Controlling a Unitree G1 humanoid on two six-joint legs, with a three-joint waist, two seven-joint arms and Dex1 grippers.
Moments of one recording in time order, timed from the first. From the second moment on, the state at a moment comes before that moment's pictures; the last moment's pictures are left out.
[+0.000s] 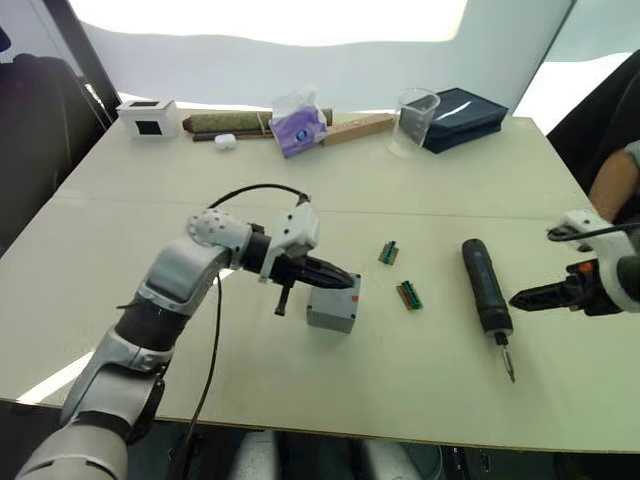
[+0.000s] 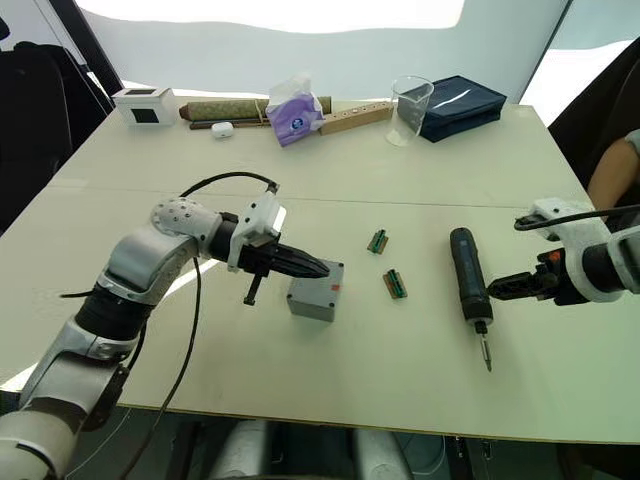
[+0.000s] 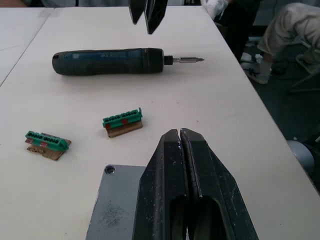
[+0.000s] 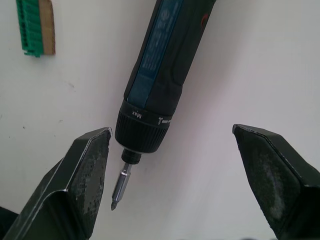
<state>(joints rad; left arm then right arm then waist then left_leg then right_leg) -0.76 0.52 -0.31 -0.04 -0.39 0.47 -1.33 -0.63 -1.35 0.09 0.00 0.97 1.61 0.60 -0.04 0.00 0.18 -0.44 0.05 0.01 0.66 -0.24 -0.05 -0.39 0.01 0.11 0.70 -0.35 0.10</state>
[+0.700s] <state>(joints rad) -0.71 0.52 -0.30 -0.12 -0.38 0.54 -1.23 -0.84 -1.13 0.38 0.18 0.72 1.61 0.60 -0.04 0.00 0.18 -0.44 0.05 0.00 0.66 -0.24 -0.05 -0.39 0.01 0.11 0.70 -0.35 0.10</state>
